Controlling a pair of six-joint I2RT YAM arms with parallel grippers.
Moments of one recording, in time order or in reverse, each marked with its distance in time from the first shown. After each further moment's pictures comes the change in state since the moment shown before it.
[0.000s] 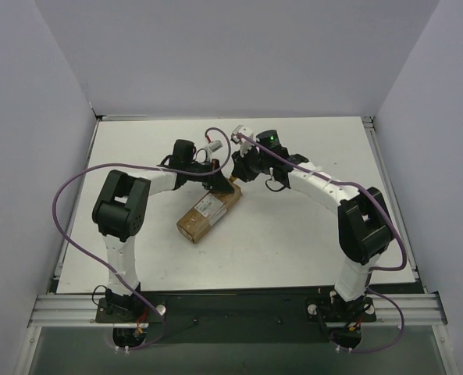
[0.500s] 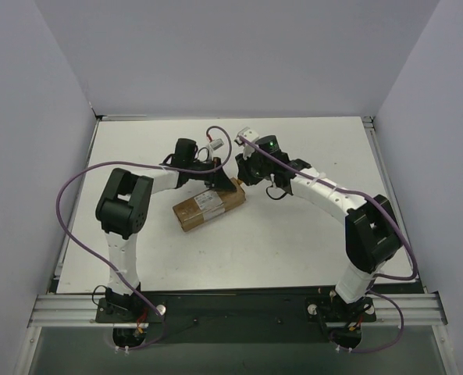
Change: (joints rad) left arm -0.001 0.045 0.039 0.018 0.012 -0.068; right arm 0.036 -0.079 -0.058 -0.050 0.193 0.114
